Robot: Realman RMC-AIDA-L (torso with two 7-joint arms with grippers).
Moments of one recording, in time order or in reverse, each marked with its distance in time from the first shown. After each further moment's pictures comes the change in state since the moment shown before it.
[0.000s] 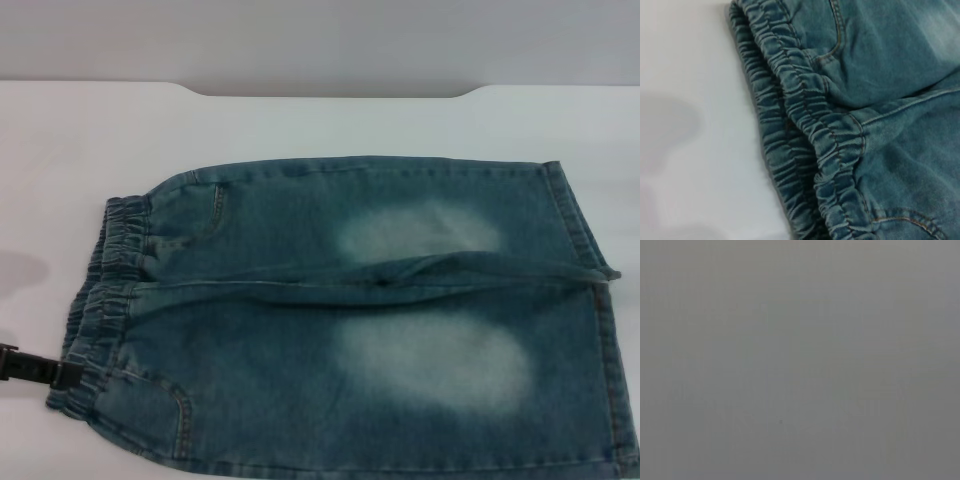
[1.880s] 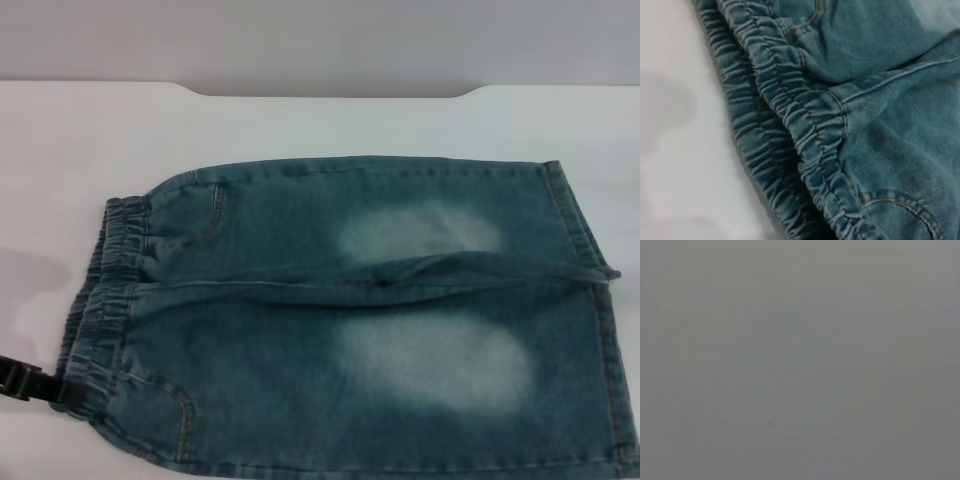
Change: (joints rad) left arm -0.041 -0.022 0.011 -0.040 0.062 0.027 0.019; right arm 0.000 0.000 0.023 0.000 0.003 0.001 -0.040
